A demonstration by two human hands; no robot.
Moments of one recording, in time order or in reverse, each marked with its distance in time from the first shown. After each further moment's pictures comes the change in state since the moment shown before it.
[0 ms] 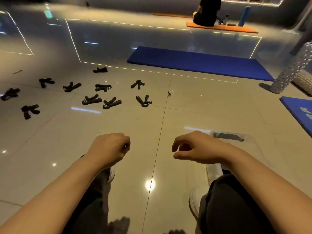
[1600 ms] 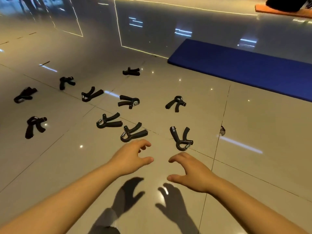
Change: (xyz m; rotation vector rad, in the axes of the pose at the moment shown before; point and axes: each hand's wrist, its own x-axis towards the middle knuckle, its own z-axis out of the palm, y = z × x) left_hand 0.378 -0.218 0.072 -0.609 -0.180 -0.372; right_hand 0.502 0.100 -0.056 0.003 -0.105 -0.151
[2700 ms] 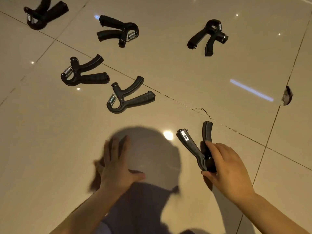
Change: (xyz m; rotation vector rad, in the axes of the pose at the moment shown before) left_hand 0.117 -0.177 0.166 0.177 -0.133 -0.498; right_hand 0.133 0.161 0.132 -0.244 0.120 0.154
